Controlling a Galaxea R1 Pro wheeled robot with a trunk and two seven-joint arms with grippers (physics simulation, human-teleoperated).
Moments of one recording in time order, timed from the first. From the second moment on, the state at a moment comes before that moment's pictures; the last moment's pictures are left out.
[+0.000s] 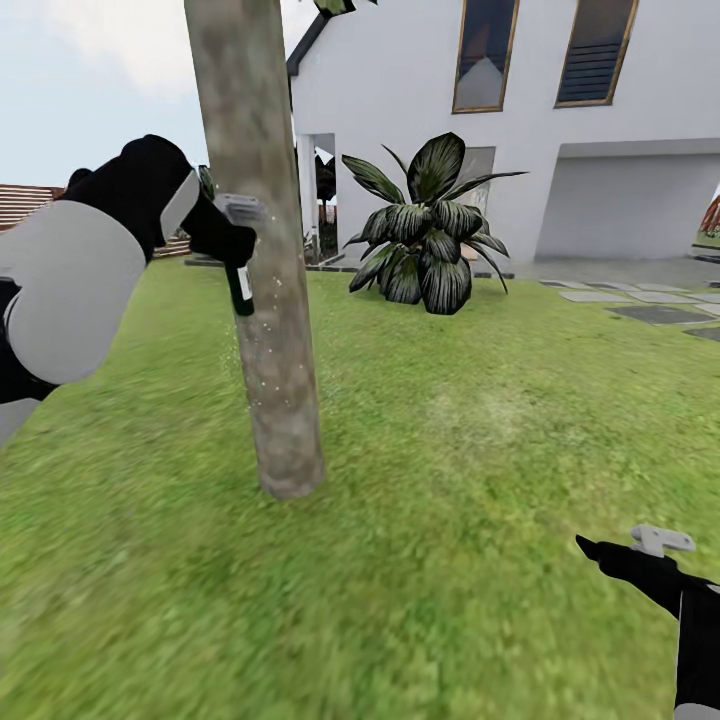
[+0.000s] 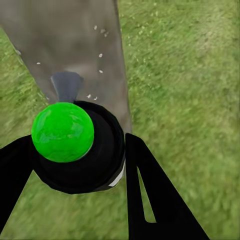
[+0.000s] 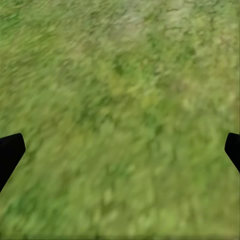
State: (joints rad) left arm -1.94 -0.01 0.00 -0.20 -0.31 1.00 -0.34; right arm -0.47 -0.06 -0.85 -1.23 0.53 0.48 0.68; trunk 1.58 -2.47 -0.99
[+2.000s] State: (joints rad) left arm -1.25 0.03 0.00 -0.03 -0.30 0.62 -0.33; right arm -0.47 -0.05 -0.85 -1.23 0.54 0.47 0.68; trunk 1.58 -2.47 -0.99
